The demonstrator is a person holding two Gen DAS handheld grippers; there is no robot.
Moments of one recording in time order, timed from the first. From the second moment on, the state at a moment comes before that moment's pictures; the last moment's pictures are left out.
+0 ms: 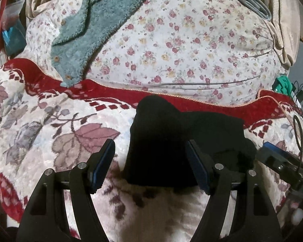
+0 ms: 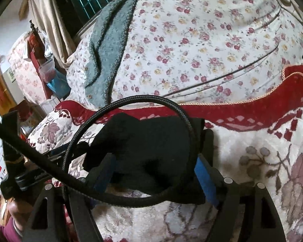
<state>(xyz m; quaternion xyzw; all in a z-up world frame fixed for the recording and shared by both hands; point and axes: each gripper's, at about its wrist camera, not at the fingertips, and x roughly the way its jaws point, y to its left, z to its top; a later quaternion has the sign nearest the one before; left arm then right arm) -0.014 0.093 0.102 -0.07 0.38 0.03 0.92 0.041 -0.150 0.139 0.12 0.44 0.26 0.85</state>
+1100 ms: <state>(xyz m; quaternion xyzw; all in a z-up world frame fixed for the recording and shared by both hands) -0.036 0.071 0.104 -0.05 0.39 0.04 0.92 0.035 -0.136 0.138 0.12 0.45 0.28 0.84</state>
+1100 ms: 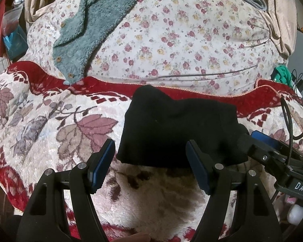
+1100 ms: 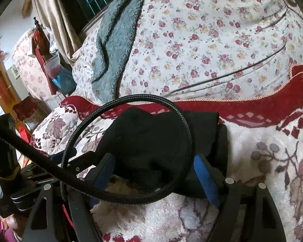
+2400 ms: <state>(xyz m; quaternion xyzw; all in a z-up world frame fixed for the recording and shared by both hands) -0.030 0.068 0.100 -0.02 0.39 0.03 0.92 0.036 -0.131 0.131 0.13 0.46 0.28 0.83</state>
